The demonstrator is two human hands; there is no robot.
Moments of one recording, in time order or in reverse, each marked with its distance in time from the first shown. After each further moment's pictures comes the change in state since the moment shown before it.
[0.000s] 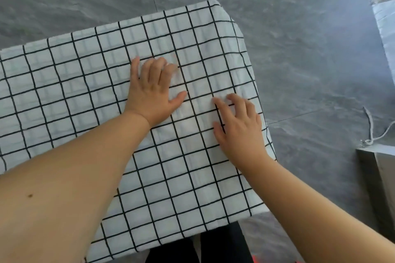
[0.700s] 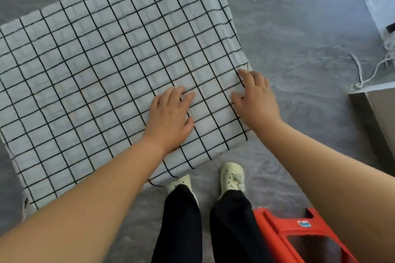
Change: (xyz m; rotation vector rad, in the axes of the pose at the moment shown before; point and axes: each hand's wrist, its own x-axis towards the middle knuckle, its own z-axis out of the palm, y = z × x) left_hand -0.161 0.080 -0.012 -0.093 -0.198 0.171; right_hand -0.102 0.029 -0.009 0.119 -0.027 0.274
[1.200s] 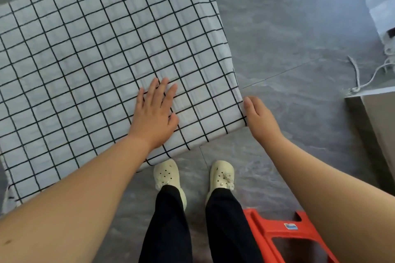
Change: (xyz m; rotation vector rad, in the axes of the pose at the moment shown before) left_hand -0.011 0.023 0.015 0.002 -0.112 -0.168; right_hand -0.041 0.063 0.000 0.540 -0.227 0.329
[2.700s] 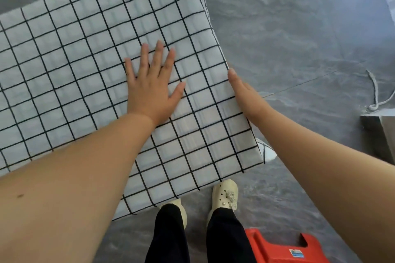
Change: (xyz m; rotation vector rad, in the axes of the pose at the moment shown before) left_hand 0.120 -0.028 -0.027 0.091 0.151 -0.117; right_hand 0.104 -0.092 0.009 0.220 -0.304 0.018
